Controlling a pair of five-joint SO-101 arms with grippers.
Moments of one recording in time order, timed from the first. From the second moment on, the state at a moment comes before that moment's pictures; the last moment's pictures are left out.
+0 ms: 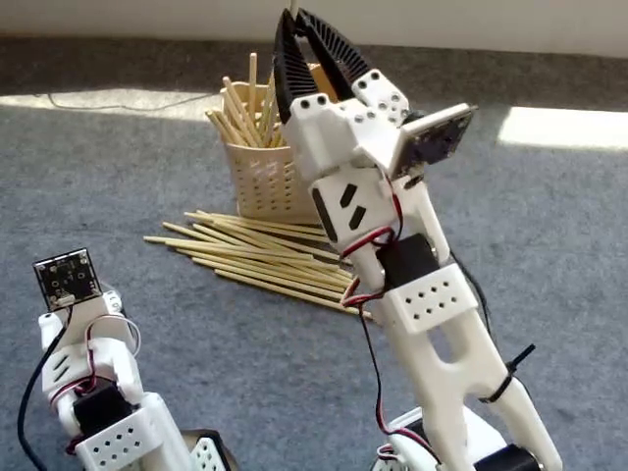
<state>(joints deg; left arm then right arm) -37.0 -103.6 96.0 50.2 -5.9 -30.2 -31.7 29.3 -16.4 -2.1</state>
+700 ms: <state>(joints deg) -37.0 -103.6 96.0 50.2 -5.9 -30.1 -18.7 35.3 -28.1 9.5</state>
